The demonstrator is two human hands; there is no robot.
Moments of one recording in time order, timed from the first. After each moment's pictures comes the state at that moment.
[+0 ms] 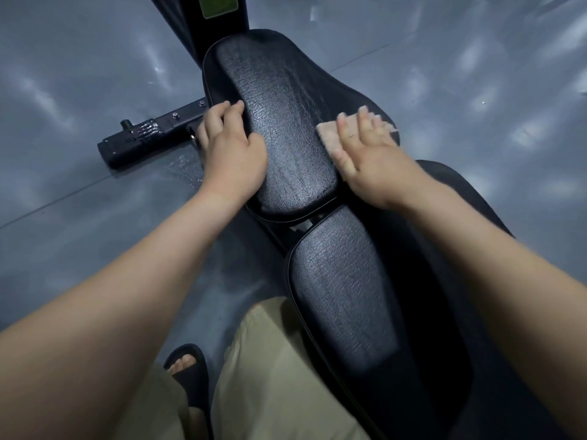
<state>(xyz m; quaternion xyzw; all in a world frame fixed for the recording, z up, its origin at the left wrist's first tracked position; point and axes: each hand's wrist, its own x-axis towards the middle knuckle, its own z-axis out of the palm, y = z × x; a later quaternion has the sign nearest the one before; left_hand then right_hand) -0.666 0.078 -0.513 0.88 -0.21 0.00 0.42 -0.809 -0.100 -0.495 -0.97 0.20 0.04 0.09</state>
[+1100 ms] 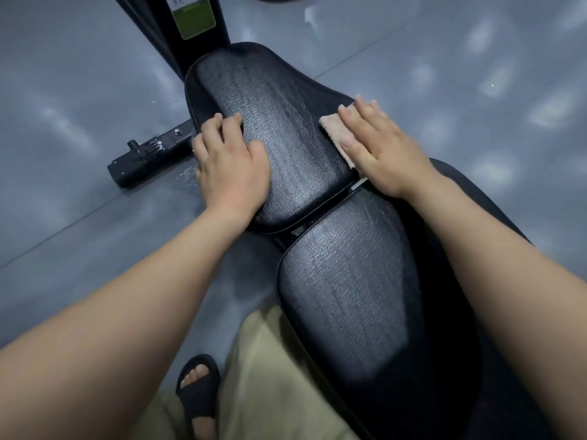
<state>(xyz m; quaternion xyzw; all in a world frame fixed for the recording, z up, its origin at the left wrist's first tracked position) -0.683 0.052 -0.516 0.92 -0.20 0.09 0.32 -0.819 -0.161 -0.518 -0.97 0.16 -0.09 0.16</state>
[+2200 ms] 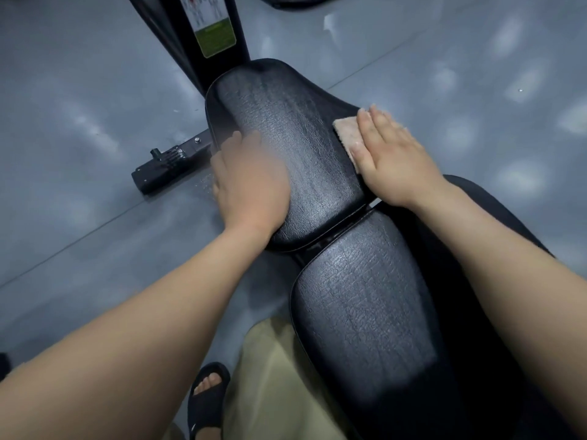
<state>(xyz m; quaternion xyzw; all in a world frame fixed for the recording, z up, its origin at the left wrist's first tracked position) -0.685 0.049 -0.518 0.93 -0.19 0.11 0.28 -0.791 -0.153 -0.513 -0.97 0.22 -0.06 0.12</state>
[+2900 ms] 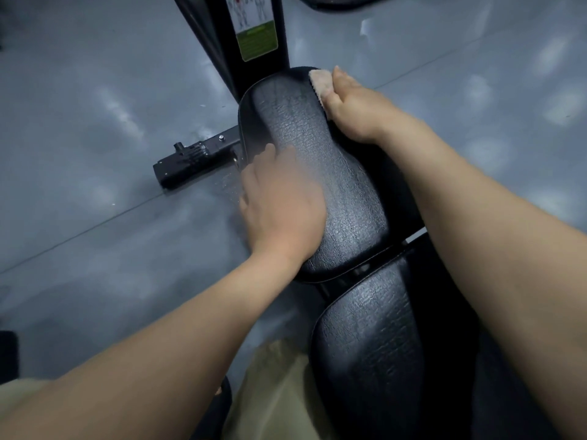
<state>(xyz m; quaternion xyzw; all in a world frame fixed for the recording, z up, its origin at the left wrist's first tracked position) -0.684 0.043 -0.523 0.94 -0.18 0.14 0.26 -0.629 -0.150 -0.467 -0.97 0.16 0.00 0.20</state>
